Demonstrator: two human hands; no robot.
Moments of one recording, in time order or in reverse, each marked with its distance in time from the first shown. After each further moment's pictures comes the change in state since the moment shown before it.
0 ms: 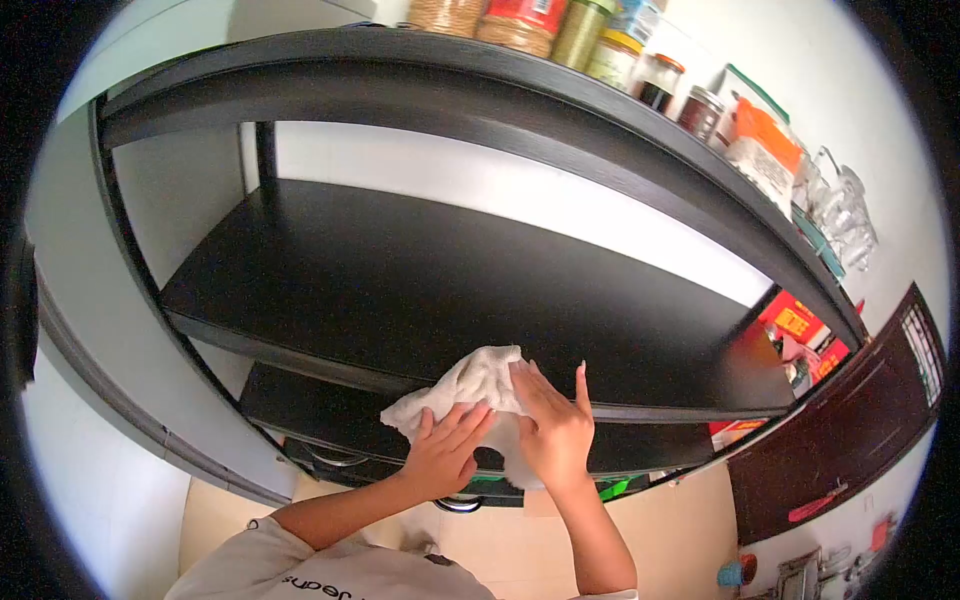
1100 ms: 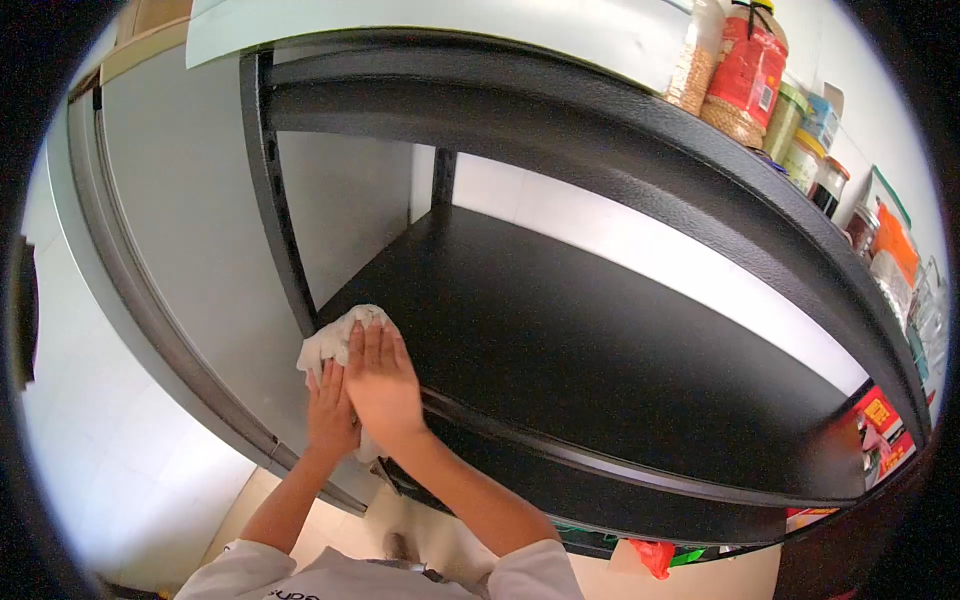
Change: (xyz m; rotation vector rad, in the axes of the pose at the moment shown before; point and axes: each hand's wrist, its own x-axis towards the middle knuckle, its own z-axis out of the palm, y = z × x) left_hand -0.184 -0.271 -0.192 0.515 0.171 -0.534; right_hand 0.146 -0.343 0.215 0.122 0.153 -0.430
